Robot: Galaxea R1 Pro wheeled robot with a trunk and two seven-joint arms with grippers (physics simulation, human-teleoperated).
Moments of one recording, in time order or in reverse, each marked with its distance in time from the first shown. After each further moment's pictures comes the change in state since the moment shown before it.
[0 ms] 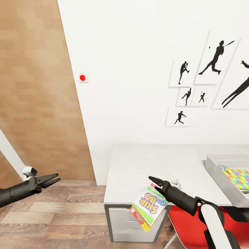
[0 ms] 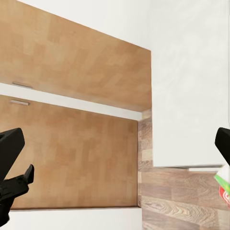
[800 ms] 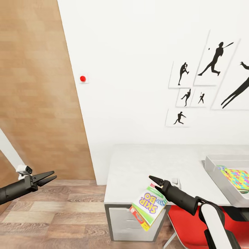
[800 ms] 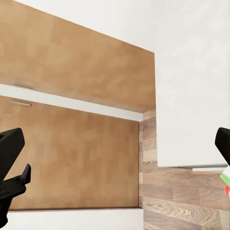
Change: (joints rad) left arm 0.000 0.001 0.055 0.000 -0.001 -0.002 0.001; right arm -0.002 0.000 -0.003 -0.001 0.000 -0.003 0.002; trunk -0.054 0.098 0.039
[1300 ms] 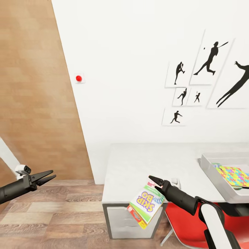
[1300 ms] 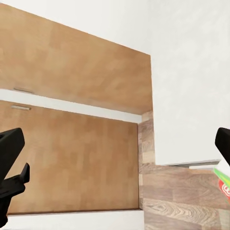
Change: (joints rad) left arm 0.000 0.001 0.012 0.000 0.009 0.001 -0.001; right arm 0.000 0.001 0.002 -0.002 0.000 0.000 0.001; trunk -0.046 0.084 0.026
